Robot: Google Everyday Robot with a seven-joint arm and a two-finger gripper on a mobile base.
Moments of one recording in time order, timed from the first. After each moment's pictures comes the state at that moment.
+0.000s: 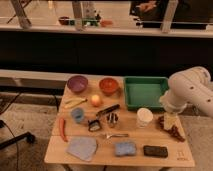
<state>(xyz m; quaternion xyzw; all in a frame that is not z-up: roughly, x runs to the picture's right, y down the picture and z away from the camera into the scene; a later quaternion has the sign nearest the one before) 0.293 0.115 0.680 -0.28 0.02 0.03 0.96</state>
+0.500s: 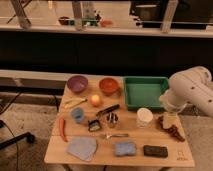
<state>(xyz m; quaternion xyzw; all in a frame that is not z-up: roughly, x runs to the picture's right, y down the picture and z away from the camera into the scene) 0.284 0.104 0.683 -0.26 0.02 0.03 0.96</state>
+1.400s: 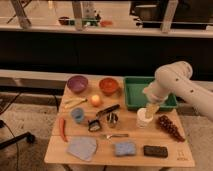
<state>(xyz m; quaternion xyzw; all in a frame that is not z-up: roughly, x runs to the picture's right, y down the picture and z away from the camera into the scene) 0.207 0.069 0.722 -0.25 -0.07 0.04 0.96</state>
